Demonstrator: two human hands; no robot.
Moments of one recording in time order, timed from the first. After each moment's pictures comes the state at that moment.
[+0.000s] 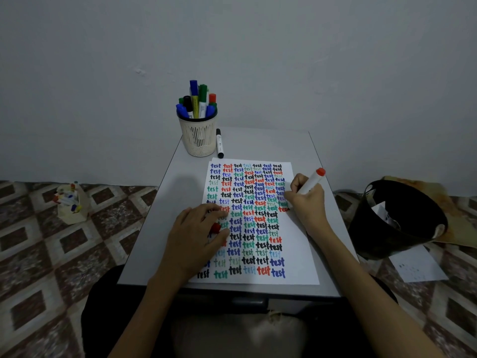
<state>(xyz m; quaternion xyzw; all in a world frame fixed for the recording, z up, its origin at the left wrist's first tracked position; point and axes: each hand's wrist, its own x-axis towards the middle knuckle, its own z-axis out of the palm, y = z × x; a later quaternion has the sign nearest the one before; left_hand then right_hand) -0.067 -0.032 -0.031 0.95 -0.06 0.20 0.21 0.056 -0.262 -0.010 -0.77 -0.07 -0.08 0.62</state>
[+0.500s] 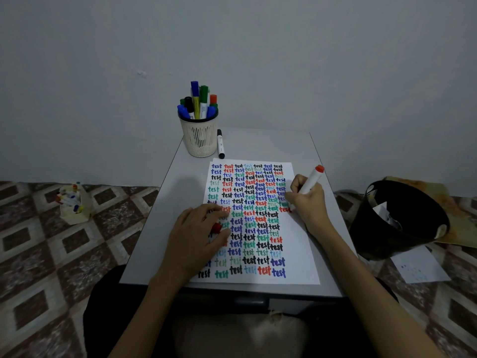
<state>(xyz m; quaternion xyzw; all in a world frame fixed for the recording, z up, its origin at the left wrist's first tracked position) -0.068 -0.032 -0.030 0.96 -0.05 0.20 0.21 0.056 -0.261 -0.007 -0.75 -0.08 -0.04 0.66</state>
